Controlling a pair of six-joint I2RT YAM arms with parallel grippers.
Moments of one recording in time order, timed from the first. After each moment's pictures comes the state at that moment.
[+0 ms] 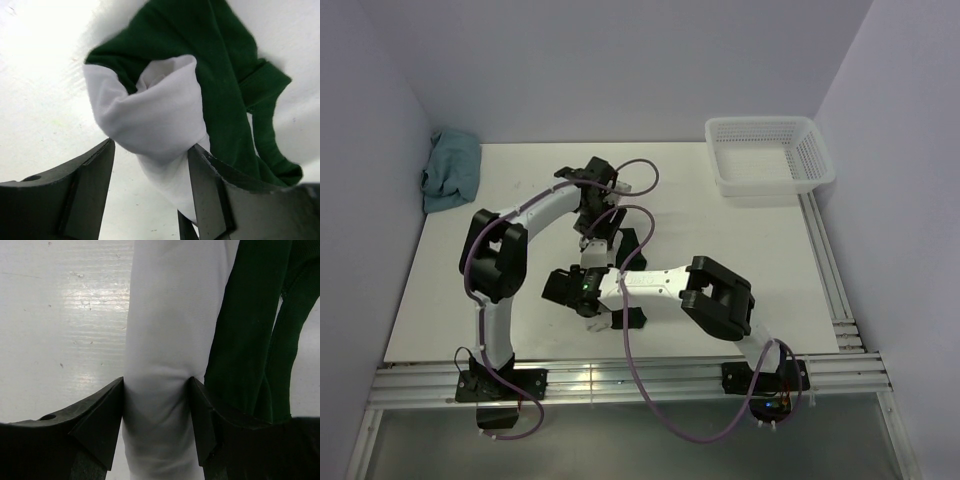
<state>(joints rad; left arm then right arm) -0.52 2.03 1.62 -0.89 0.12 0.00 1.25 2.09 1.54 -0.71 0.66 1.16</state>
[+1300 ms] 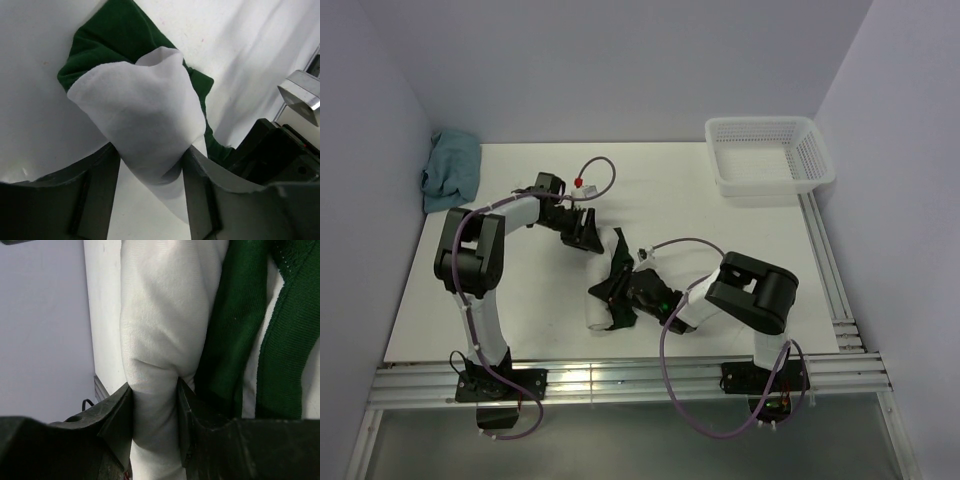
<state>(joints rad) -0.24 1.98 1.28 -0.51 0.81 0.06 1.05 1.86 0.58 0.87 0.13 1.32</state>
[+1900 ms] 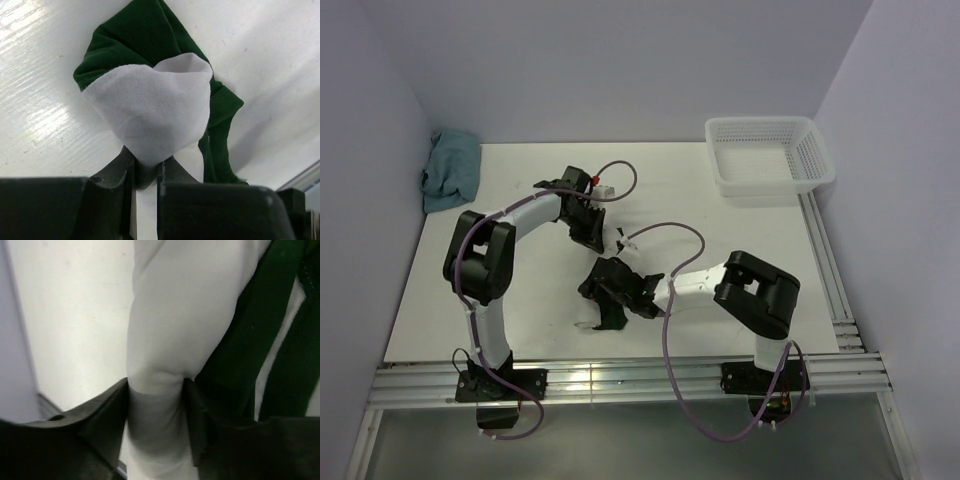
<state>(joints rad) -0.39 1.96 1.40 -0.65 0.40 -0.05 1.10 1.83 0.90 0.27 0.25 1.26</state>
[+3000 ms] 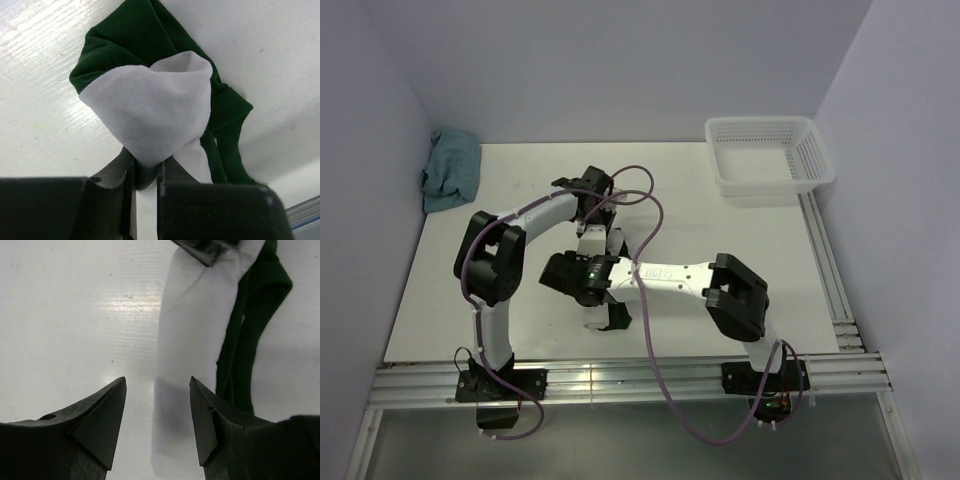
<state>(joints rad) -0.51 1.99 1.50 -0.76 0.16 -0.05 1.24 1.97 1.58 -0.71 0.64 1.12</state>
